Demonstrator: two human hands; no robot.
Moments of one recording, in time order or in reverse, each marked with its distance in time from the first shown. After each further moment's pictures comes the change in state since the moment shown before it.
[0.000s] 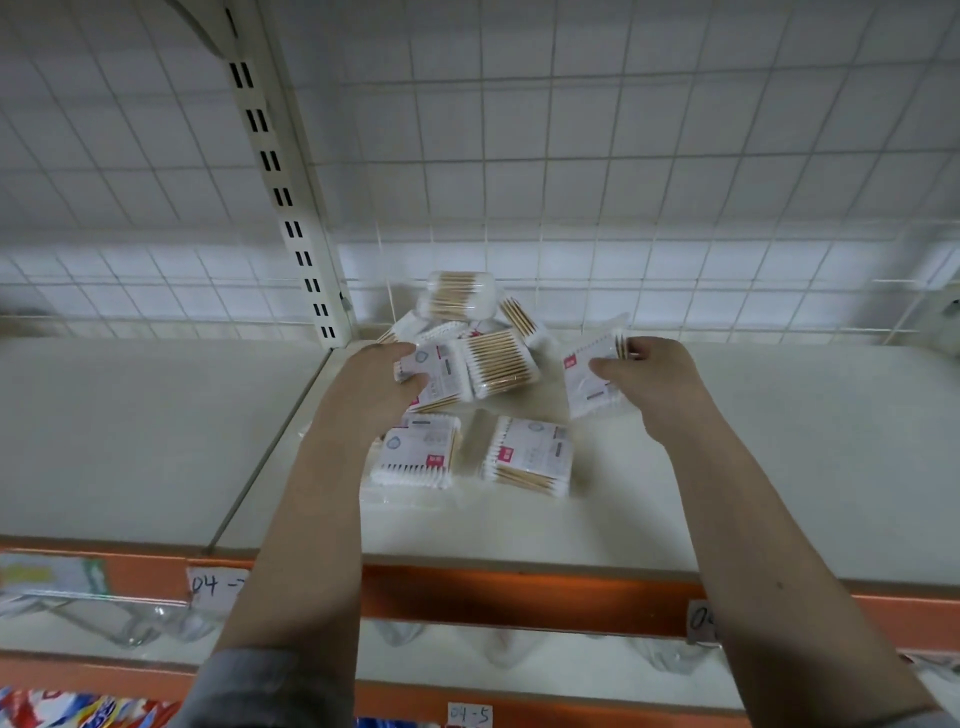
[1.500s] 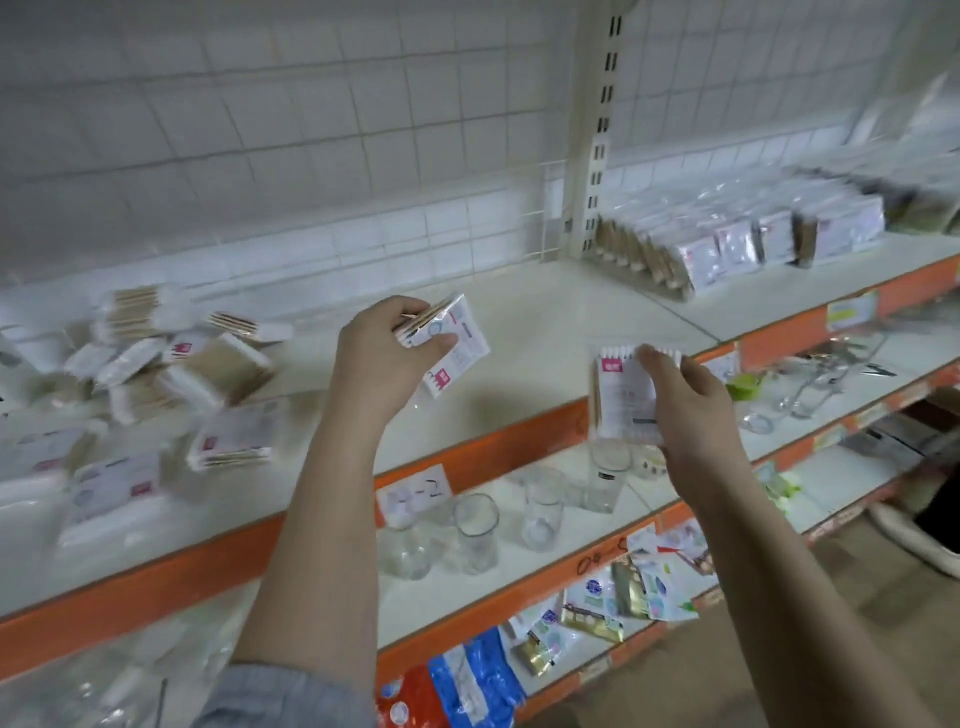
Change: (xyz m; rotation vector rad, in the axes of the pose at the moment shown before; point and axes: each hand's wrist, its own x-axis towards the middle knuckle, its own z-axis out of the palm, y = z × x) left_hand -0.102 0.212 0.107 -0.511 -0.111 0.427; right_hand -0.155 0.108 -0.223 0.357 0.561 0.013
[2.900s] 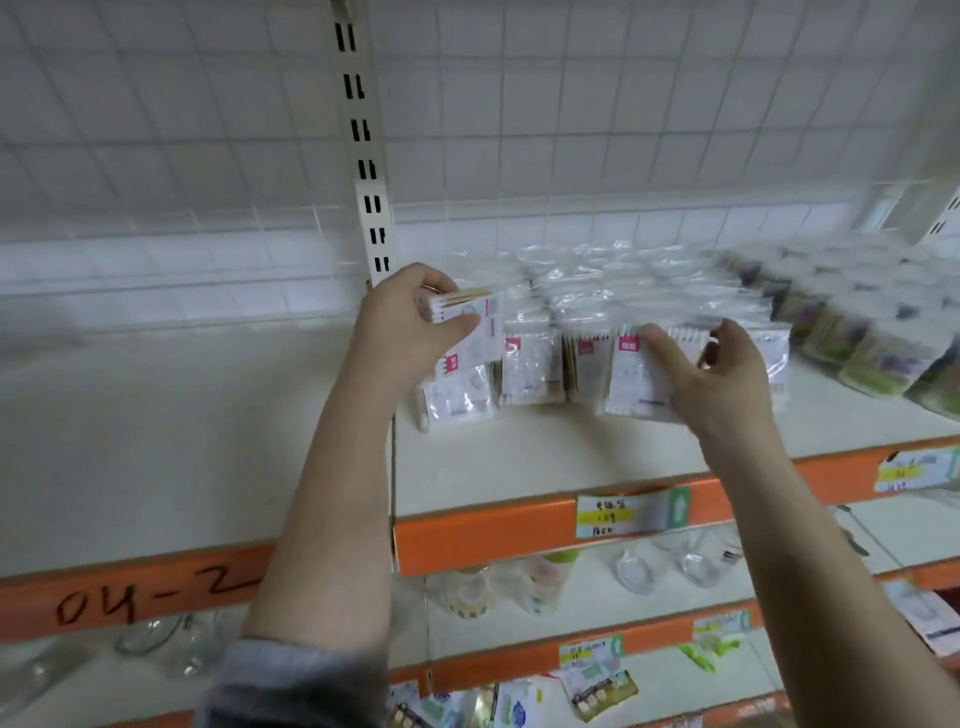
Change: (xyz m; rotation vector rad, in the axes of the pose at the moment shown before) left_hand 0.140 0.176 0.340 -0.093 0.137 -0.115; right_hand 0.387 -0.032 -0.230 -0.143 -0.186 -0.265
